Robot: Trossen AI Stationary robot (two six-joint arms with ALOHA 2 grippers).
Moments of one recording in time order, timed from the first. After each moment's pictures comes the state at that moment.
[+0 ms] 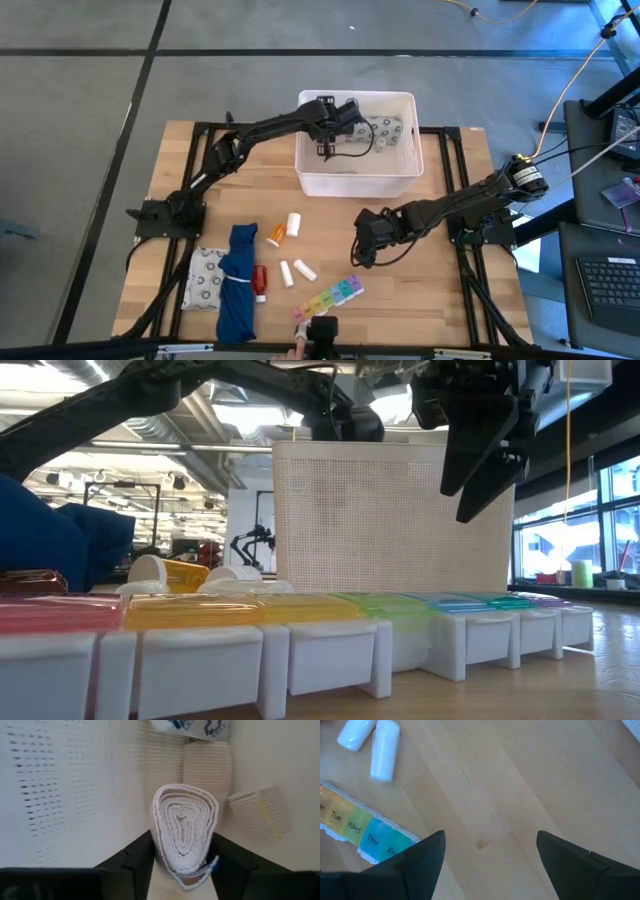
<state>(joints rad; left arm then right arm) 0.43 2.37 2.34 -1.16 -0.55 0.47 0.31 1.57 1.09 -0.66 0.16 0.89</state>
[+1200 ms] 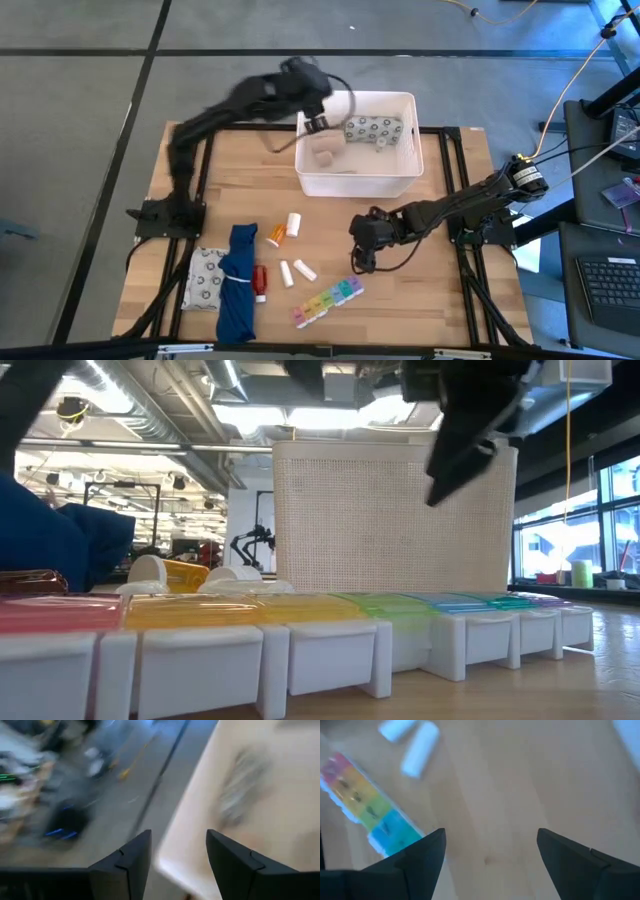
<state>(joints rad) 0.34 1.90 2.35 -1.13 -0.56 0.28 0.31 1.57 1.09 -0.53 0.16 0.60</state>
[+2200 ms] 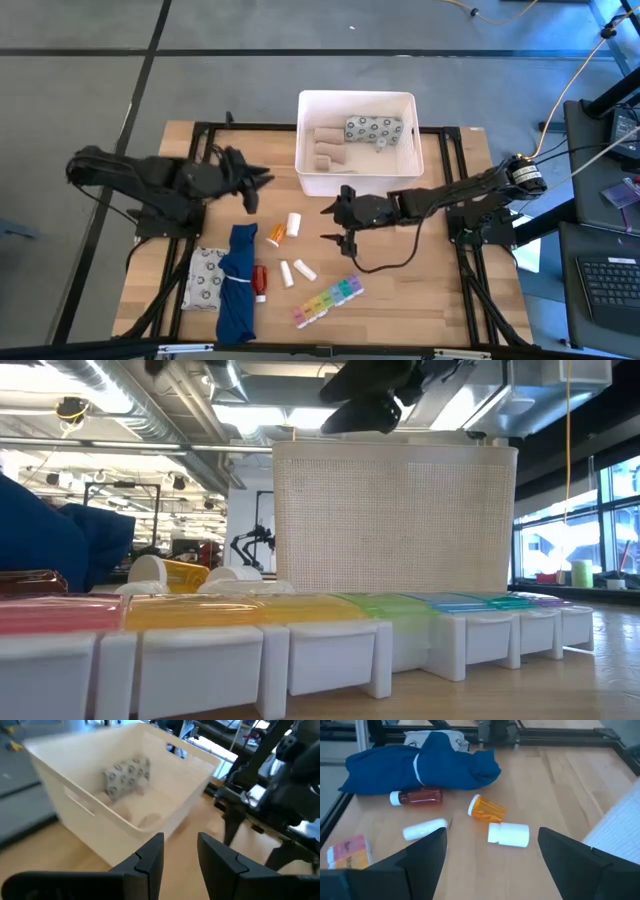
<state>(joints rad) -0.20 0.95 1.02 -0.54 -0.62 -0.60 0.19 1.57 1.09 -0.05 0.17 0.10</state>
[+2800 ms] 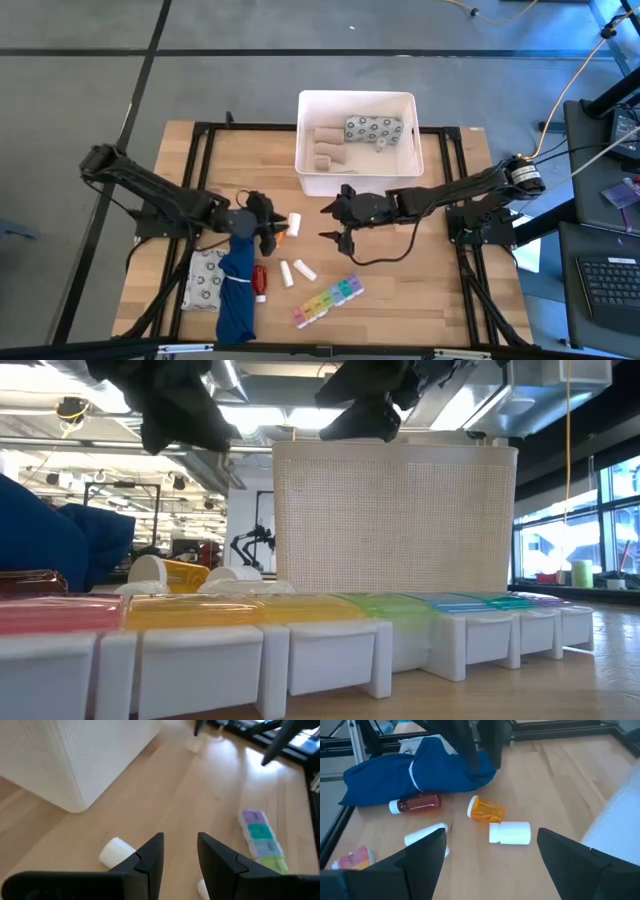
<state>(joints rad) -0.34 1.16 0.73 -0.24 -0.47 -0.69 0.18 1.58 1.09 -0.04 0.15 0.18</state>
